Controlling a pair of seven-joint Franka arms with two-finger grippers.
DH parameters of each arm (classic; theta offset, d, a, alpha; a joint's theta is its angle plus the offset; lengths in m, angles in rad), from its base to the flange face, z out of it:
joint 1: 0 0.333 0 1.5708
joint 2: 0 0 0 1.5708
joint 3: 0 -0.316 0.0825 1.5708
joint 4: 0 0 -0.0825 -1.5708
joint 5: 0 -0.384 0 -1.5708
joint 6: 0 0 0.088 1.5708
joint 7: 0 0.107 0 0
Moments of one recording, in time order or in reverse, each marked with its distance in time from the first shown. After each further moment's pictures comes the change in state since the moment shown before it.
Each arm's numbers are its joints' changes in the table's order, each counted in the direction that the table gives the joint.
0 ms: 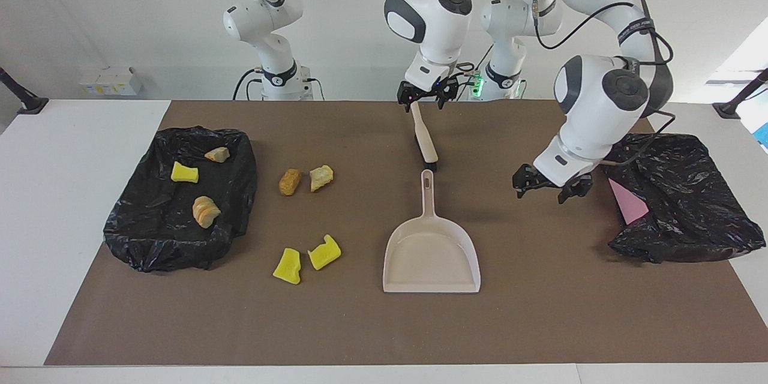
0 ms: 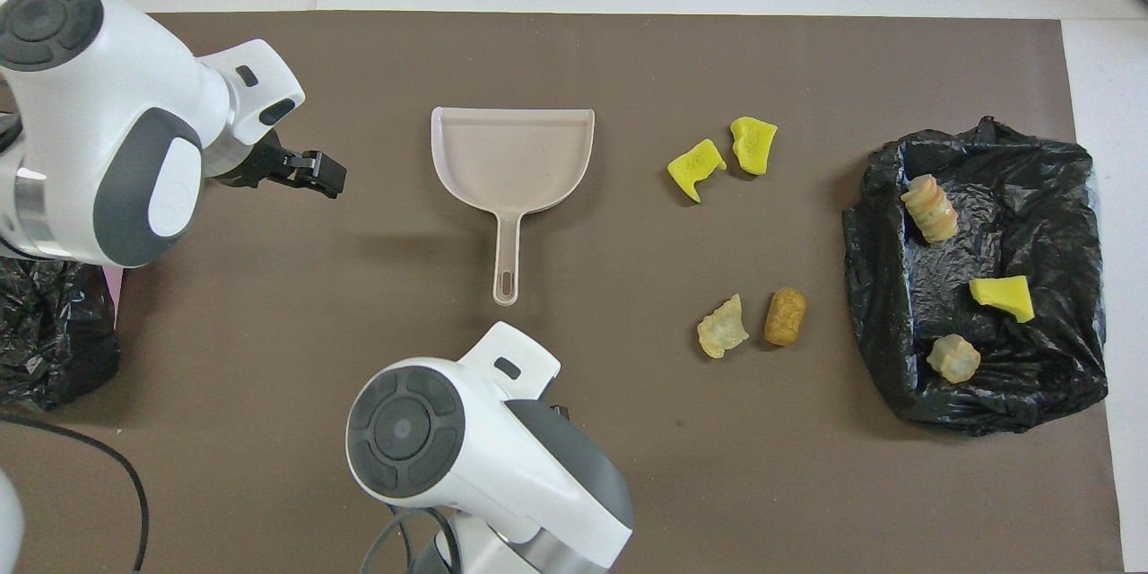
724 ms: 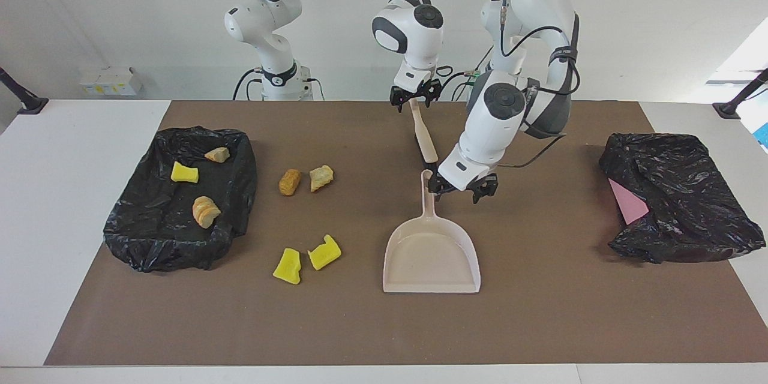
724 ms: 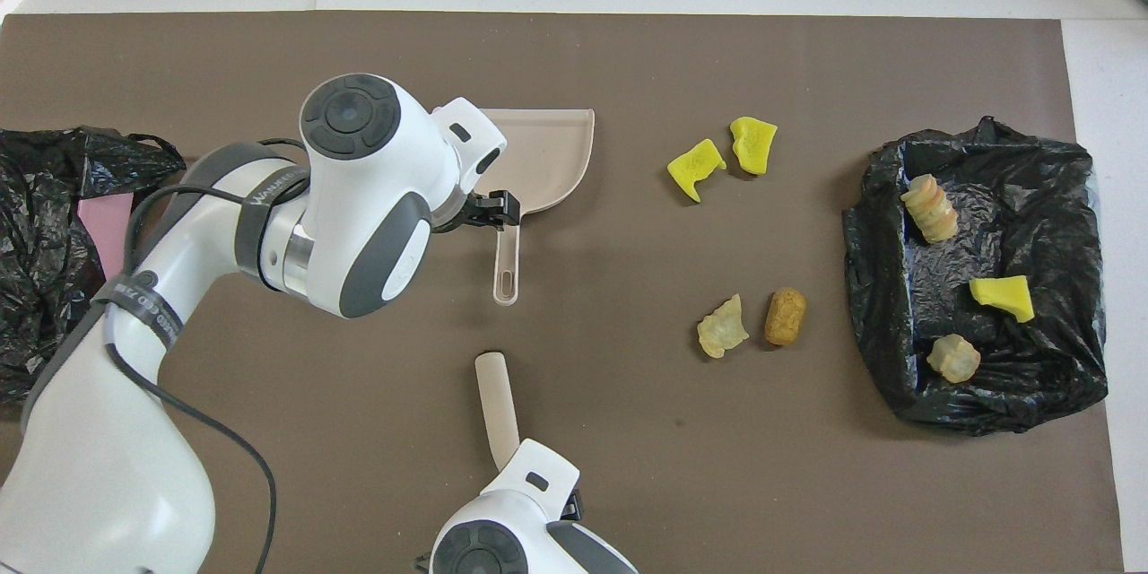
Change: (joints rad) left arm -0.173 -0.084 0.111 0.048 0.000 0.161 -0.403; right arm 0.096 0.106 -0.002 0.430 -0.050 0.357 0.001
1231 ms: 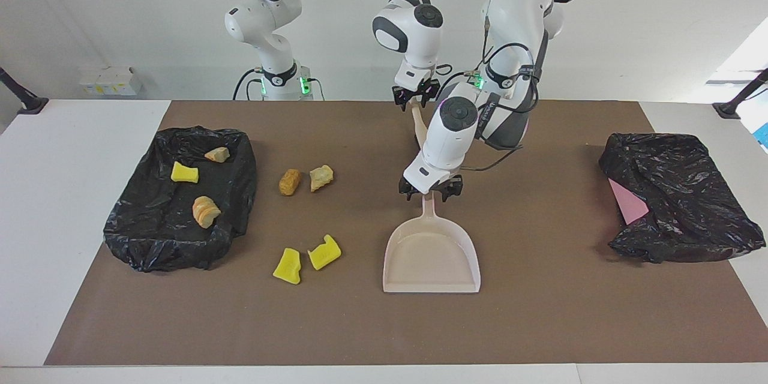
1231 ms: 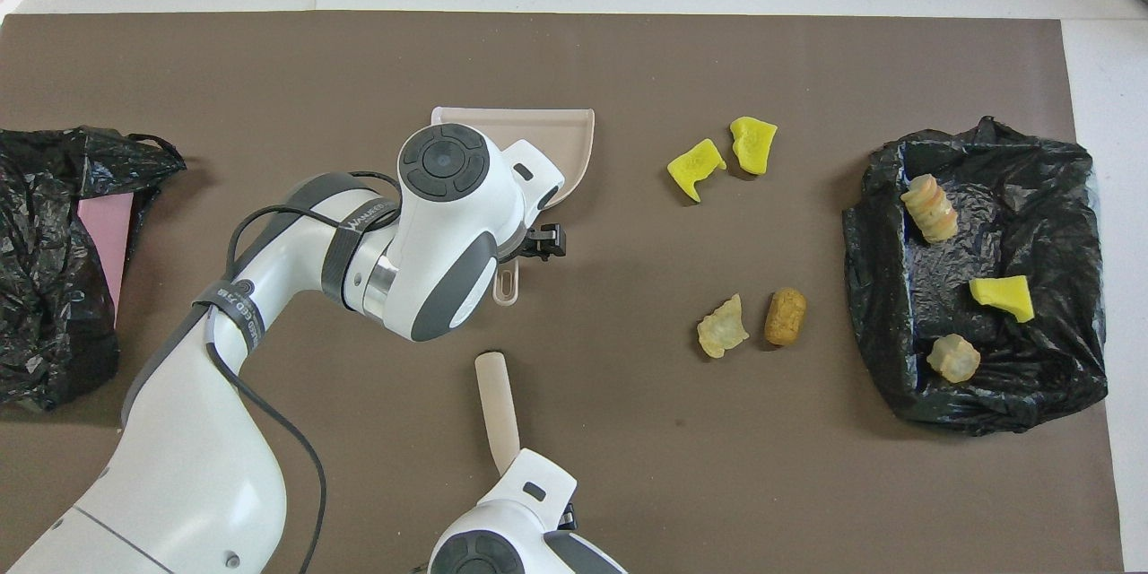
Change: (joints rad) left arm -0.059 -0.045 0.007 0.022 -0.001 0.035 -0.059; right arm 0.015 0.006 0.000 0.003 -0.029 0.000 0.001
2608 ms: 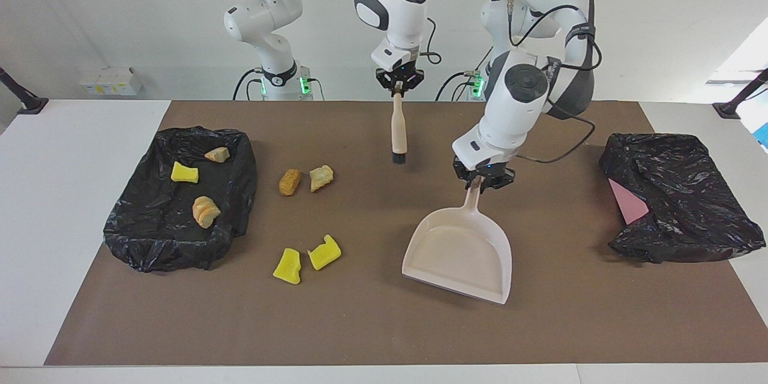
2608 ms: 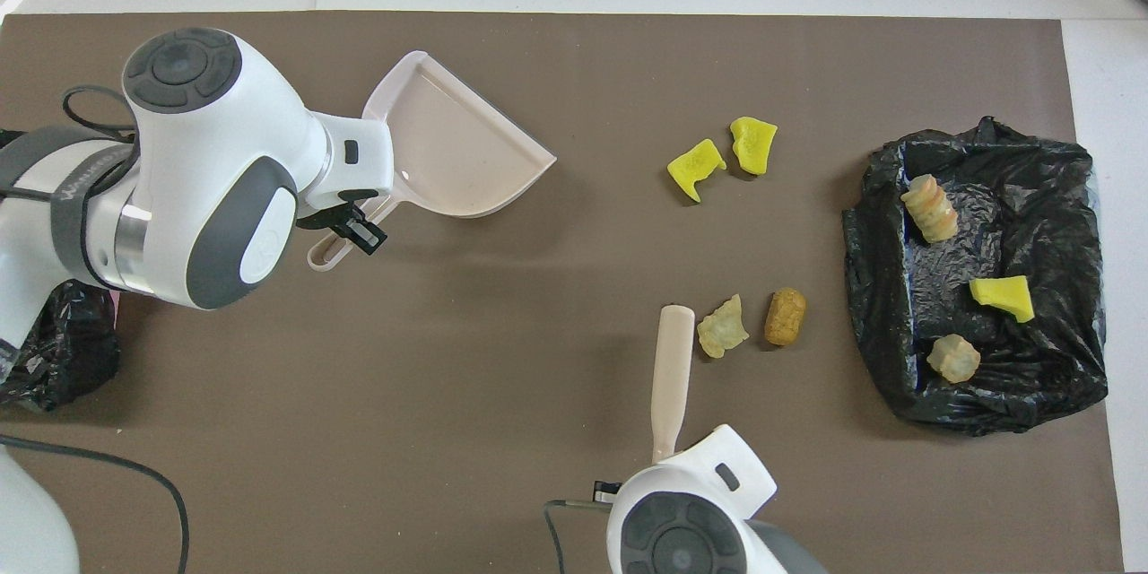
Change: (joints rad) left arm 0.121 0.191 -0.140 -0.005 -0.006 -0.282 1.001; right arm -0.273 0.358 0.015 0.103 0.047 -0.346 0.150
